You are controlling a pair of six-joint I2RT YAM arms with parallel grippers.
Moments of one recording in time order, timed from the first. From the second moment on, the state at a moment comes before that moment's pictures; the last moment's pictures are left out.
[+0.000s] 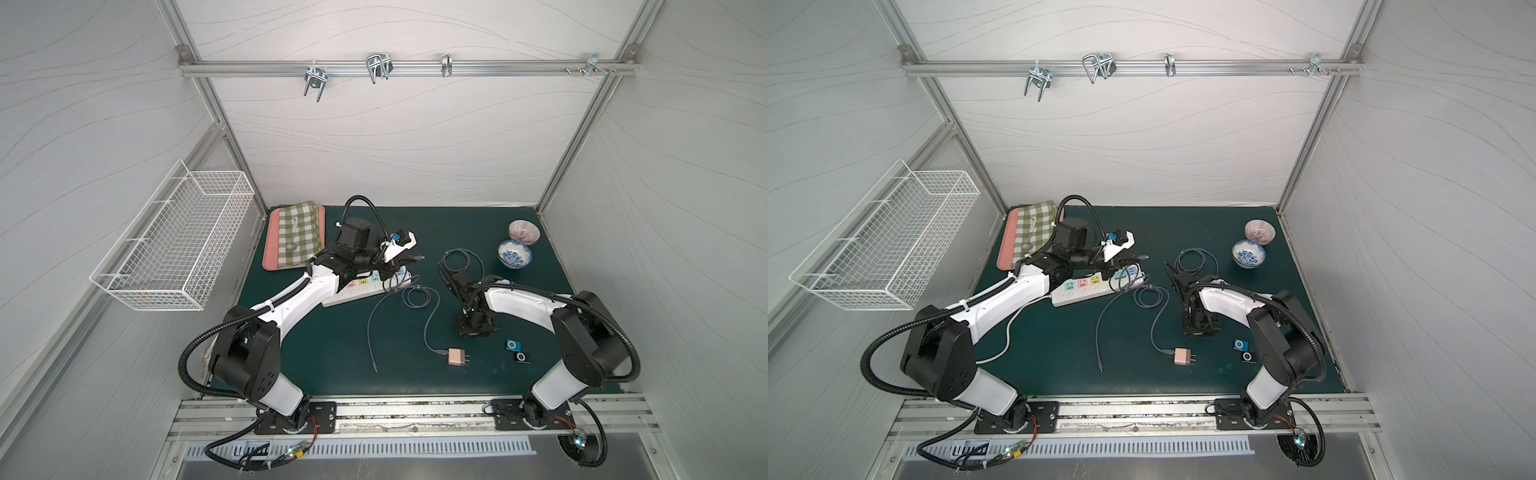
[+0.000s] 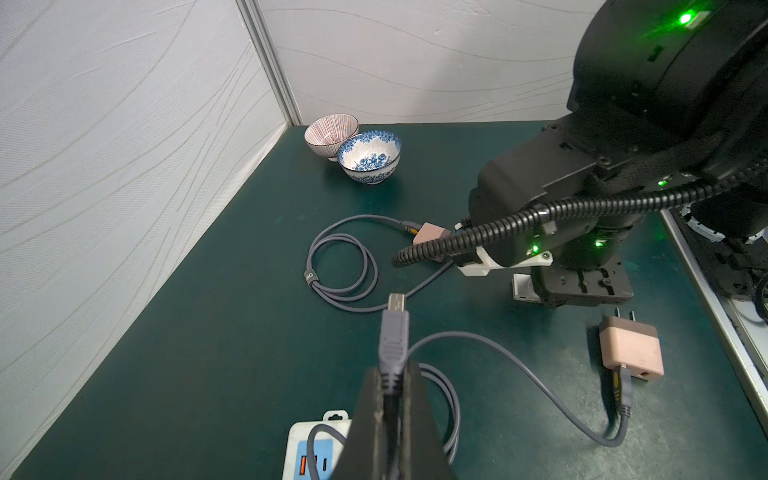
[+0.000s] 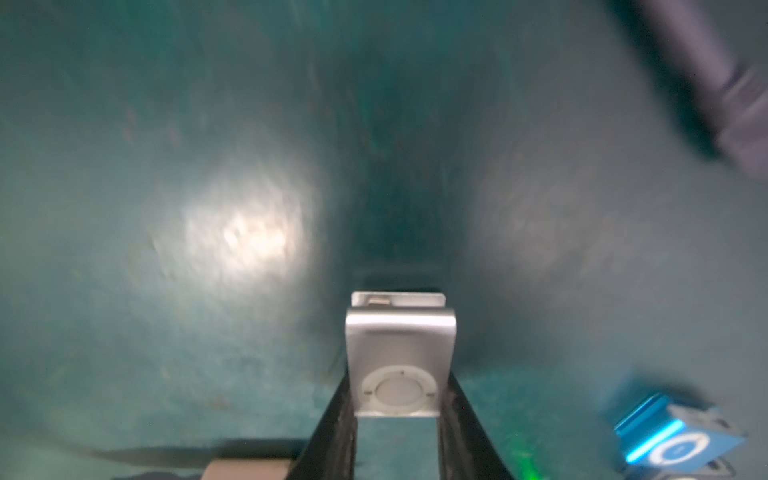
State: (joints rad) left arm -0.45 1.54 1.14 -0.11 0.73 0.54; right arm 0.62 1.63 0.91 -0.88 0.03 0.48
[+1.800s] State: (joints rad) left arm -0.46 1.54 1.14 -0.15 0.68 0.55; right arm 0.54 1.59 1.06 -0.80 -0.03 0.33
